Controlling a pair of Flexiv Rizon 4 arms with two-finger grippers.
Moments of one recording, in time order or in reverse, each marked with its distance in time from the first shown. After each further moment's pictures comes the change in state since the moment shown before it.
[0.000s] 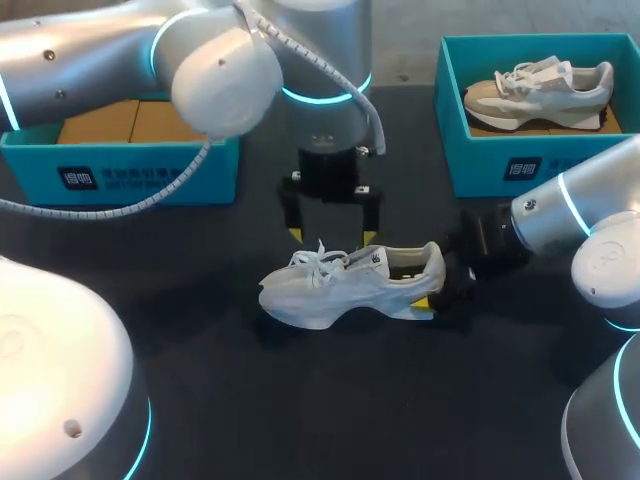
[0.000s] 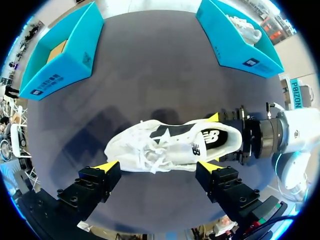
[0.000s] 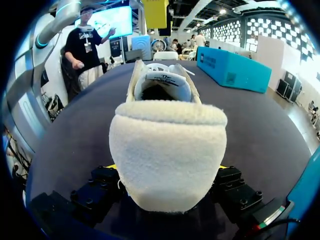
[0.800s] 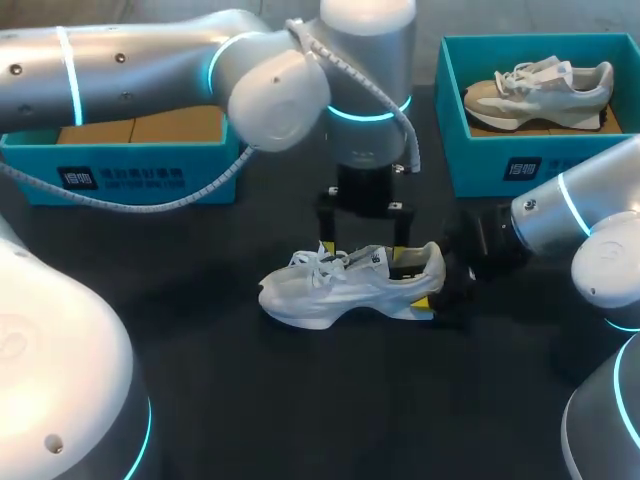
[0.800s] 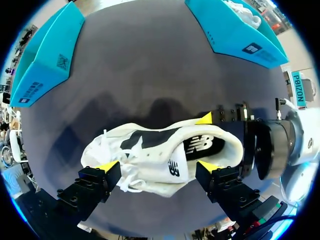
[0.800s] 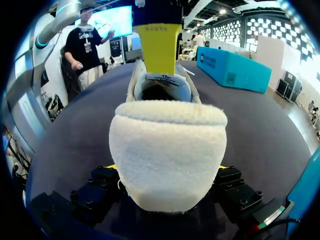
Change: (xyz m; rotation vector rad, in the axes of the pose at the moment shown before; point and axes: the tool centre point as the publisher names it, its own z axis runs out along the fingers) left arm 0.041 -0.012 0.045 -0.056 -0.021 0.038; right arm 0.000 0.000 0.000 0.000 0.000 0.000
